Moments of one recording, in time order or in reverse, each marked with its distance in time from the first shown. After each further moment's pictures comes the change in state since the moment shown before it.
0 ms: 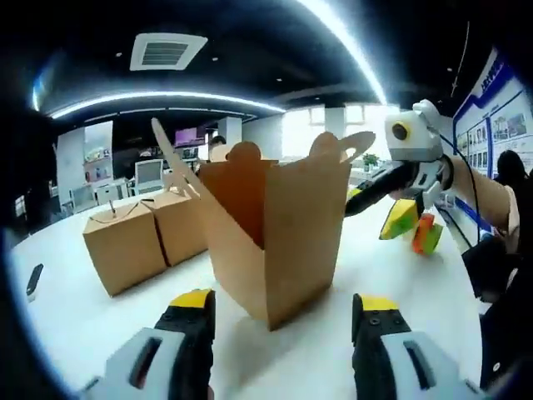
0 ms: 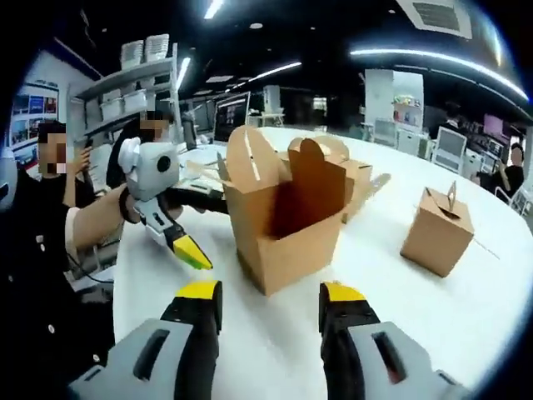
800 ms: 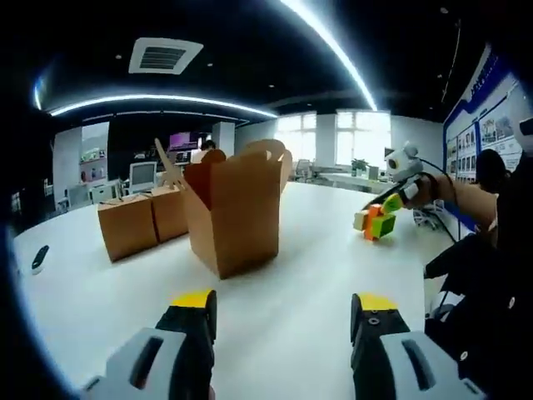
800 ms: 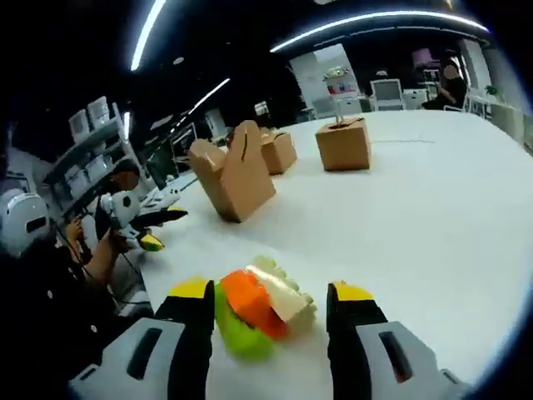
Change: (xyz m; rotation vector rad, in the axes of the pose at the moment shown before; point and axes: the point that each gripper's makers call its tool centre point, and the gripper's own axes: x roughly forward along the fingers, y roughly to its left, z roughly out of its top) left arm -0.053 -0.052 -0.024 0.001 -0.019 -0.047; right arm -0.099 -0.018 -0.104 0.432 -0.067 -0.067
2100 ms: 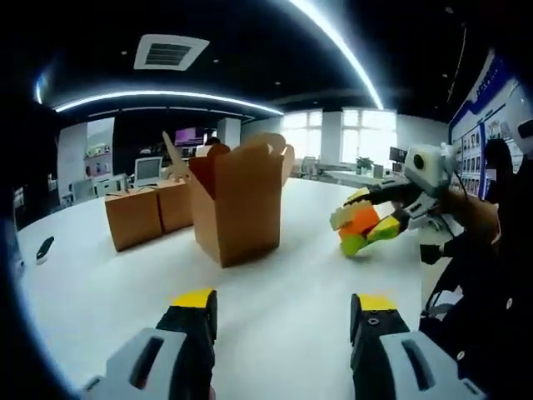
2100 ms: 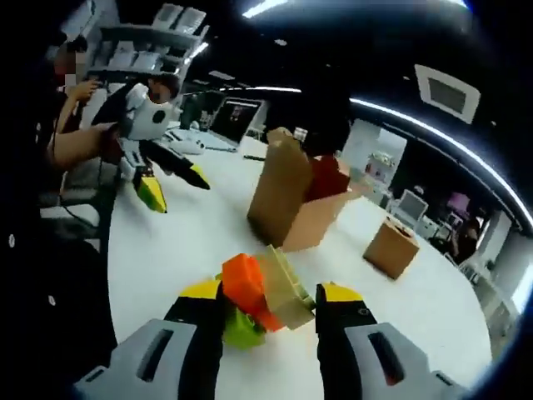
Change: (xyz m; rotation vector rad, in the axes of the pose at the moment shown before) left arm -0.013 -0.003 -0.007 -0.019 0.006 0.022; right arm 0.075 0.107 0.024 -0.864 -0.112 -0.151
